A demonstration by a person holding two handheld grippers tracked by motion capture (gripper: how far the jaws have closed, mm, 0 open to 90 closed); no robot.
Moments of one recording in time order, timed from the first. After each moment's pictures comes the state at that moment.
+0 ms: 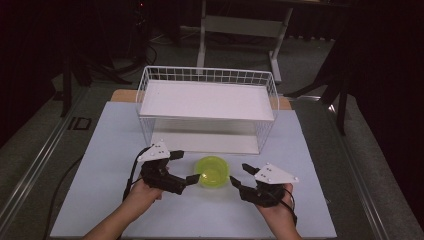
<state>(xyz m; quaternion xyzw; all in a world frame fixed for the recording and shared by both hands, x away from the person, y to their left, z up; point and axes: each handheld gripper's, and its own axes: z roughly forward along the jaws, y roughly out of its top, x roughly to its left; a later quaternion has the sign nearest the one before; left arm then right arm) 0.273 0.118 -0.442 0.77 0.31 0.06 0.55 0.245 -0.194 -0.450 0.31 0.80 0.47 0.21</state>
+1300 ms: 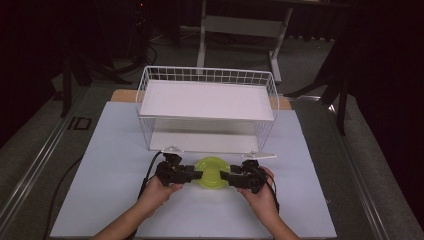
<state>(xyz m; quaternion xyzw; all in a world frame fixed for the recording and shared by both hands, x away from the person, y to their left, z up) 0.311 0.100 -0.507 0.79 0.42 -0.04 0.46 0.305 -0.175 -0.497 0.44 0.79 0.43 0.05</state>
